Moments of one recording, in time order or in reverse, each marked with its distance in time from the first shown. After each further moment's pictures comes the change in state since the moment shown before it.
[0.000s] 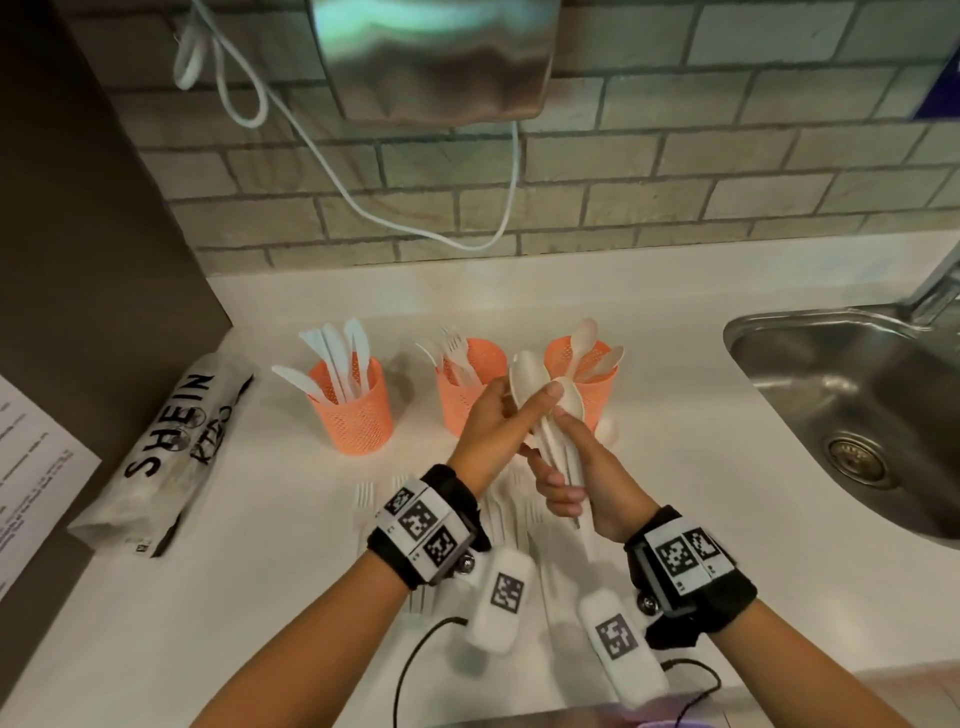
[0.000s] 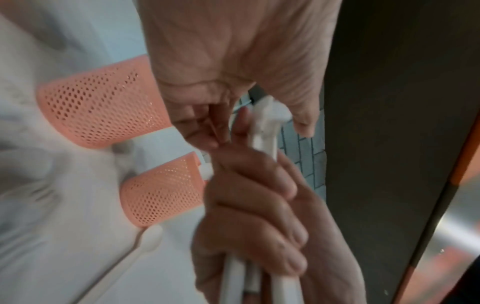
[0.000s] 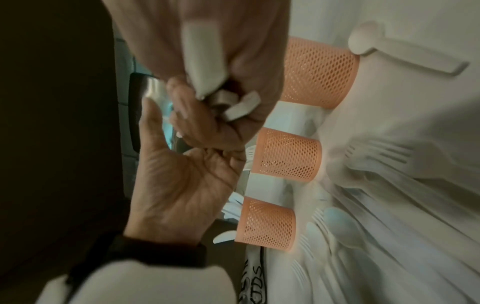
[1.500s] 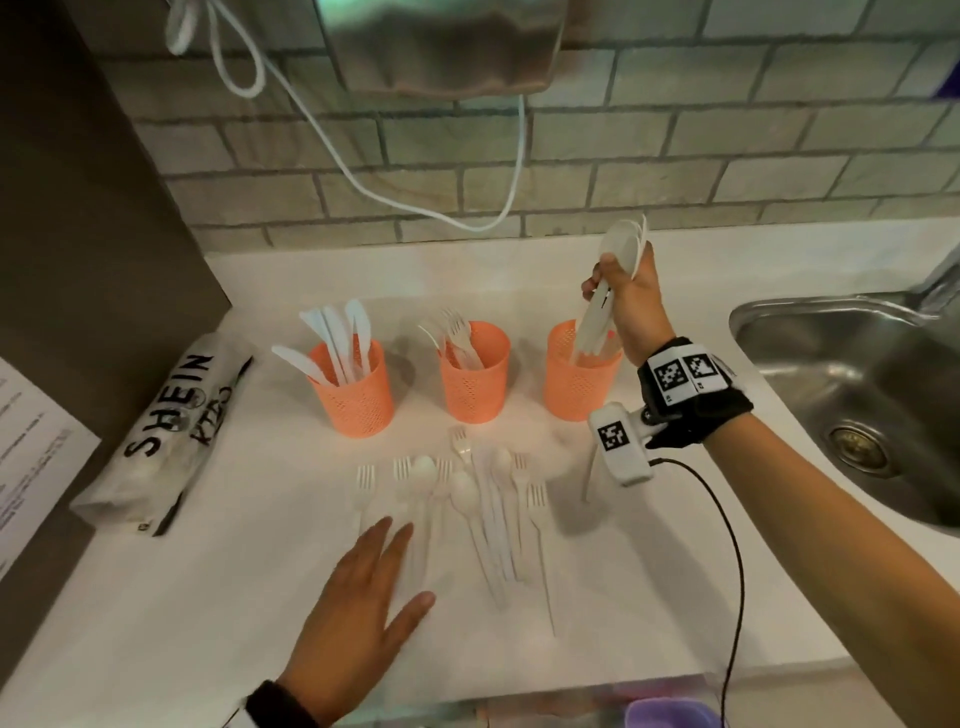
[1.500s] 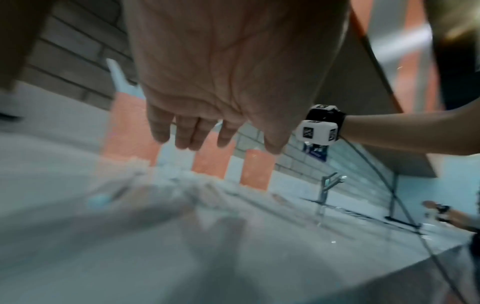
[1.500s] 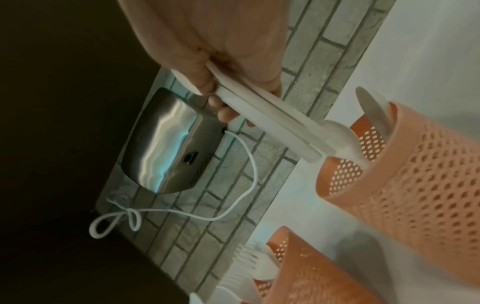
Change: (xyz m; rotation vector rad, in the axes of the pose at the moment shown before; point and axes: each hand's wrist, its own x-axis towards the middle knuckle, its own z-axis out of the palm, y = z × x) left_hand -0.143 -0.099 -0.105 1.133 -0.101 -0.044; right_hand 0.084 -0.097 -0.041 -0.272 0.489 -0.645
